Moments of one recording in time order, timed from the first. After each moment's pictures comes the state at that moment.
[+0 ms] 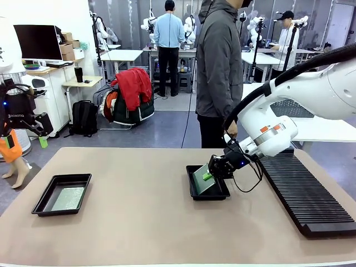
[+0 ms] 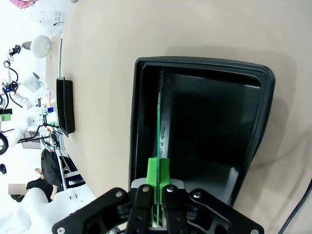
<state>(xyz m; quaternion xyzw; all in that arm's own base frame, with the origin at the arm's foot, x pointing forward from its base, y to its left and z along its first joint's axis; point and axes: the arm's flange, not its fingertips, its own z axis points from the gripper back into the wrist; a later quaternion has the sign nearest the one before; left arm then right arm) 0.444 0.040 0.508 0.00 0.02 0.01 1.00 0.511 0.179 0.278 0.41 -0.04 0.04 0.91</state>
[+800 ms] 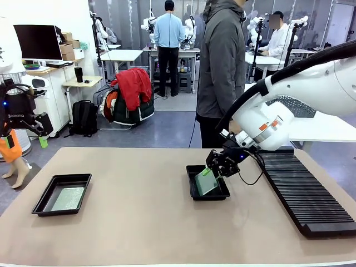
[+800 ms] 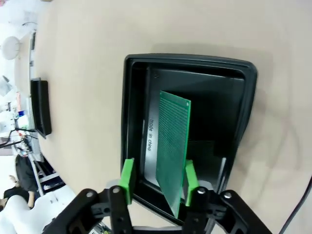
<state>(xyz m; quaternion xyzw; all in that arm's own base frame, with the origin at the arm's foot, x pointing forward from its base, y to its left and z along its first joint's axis) 0.444 0.040 0.508 0.00 0.02 0.01 1.00 0.508 0.191 0.313 0.31 -0.03 0.04 0.95</state>
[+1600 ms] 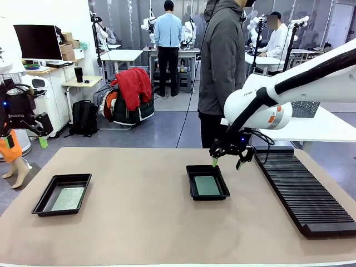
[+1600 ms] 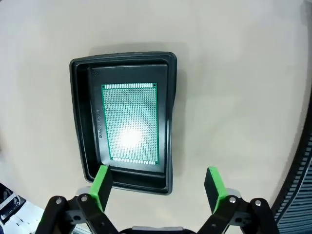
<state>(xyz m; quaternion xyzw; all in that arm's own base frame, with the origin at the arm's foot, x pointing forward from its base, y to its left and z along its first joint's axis) 0.444 0.040 0.508 0.00 0.02 0.01 1.00 0.507 0.204 0.379 0.10 -0.02 0.01 0.99</state>
